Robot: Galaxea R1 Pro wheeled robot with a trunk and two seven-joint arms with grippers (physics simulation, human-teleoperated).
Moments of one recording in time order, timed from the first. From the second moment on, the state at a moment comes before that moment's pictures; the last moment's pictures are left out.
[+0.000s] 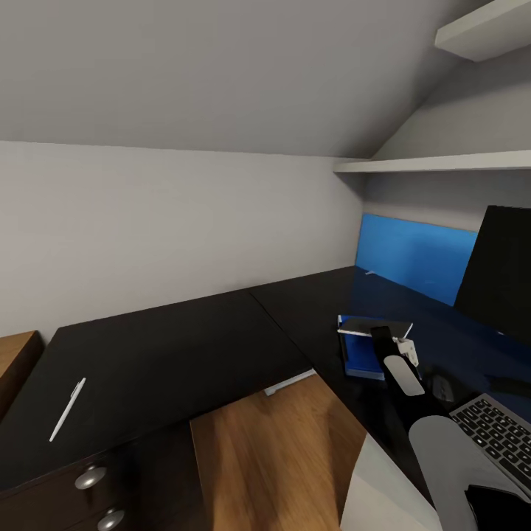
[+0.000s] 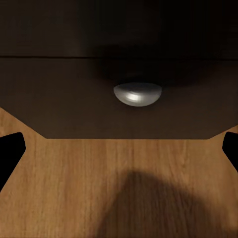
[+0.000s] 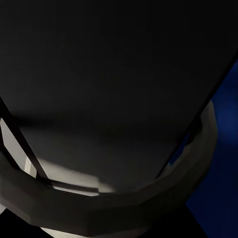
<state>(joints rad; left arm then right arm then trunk) -0.08 0.06 0.17 -0.43 0.25 -0.28 0.08 -0.80 -0.06 -0.14 -0.65 -1.18 -0.13 -0.12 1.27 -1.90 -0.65</state>
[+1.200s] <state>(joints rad) -0.08 0.06 0.17 -0.43 0.25 -0.28 0.07 -0.80 -0.06 -0.14 -0.65 -1.18 -0.13 -0.12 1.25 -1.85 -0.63</state>
